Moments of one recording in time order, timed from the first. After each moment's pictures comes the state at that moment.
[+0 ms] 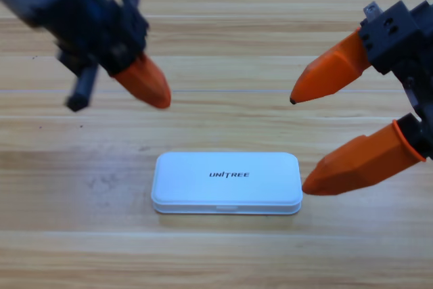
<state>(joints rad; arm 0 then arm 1) -0.80 1.63 -1.56 1.00 -0.27 0.67 0.94 1.50 -1.39 0.76 0.47 -0.40</state>
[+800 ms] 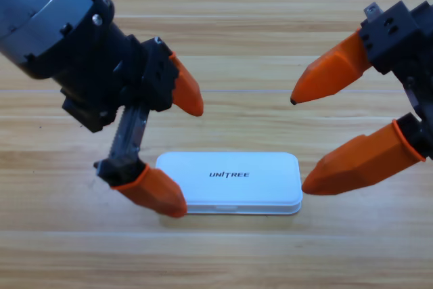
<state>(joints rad) -1.04 1.62 -1.57 1.02 -0.17 0.56 0.94 1.50 -1.39 0.76 0.47 -0.39</state>
